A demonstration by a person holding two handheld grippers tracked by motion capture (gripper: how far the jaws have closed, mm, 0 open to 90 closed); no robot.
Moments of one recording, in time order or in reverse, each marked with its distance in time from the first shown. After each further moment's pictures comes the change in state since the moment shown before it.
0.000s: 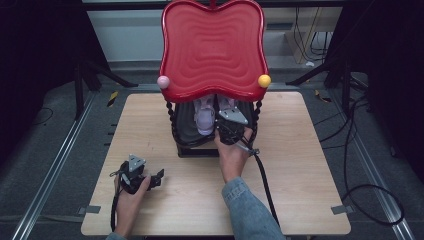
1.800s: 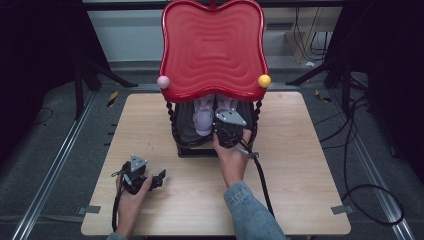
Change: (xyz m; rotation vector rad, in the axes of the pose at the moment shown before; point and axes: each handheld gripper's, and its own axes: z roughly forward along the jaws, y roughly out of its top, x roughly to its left) left arm -0.004 0.000 0.002 0.007 -0.012 -0.004; right arm 0.007 0.002 -0.012 0.029 0.047 -0.035
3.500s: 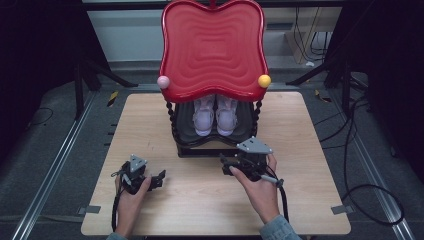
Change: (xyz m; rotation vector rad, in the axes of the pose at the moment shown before) left arm 0.001 -0.001 0.000 -0.007 0.003 0.011; right arm -0.028 -0.051 -0.084 0.114 0.122 -0.069
